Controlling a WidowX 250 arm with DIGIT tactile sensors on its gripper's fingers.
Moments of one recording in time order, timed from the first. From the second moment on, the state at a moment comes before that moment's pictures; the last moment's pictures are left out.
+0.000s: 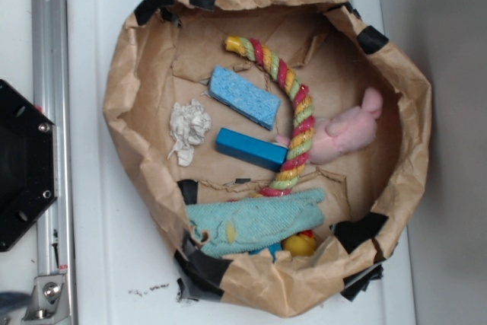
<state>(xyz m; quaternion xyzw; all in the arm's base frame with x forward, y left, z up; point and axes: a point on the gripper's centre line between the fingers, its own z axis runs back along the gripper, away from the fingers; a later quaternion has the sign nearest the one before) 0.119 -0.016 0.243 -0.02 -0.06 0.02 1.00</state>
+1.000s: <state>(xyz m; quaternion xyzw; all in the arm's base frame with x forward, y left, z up) 0.234 0.005 0.160 -0.13 -0.15 -0.04 0.98</state>
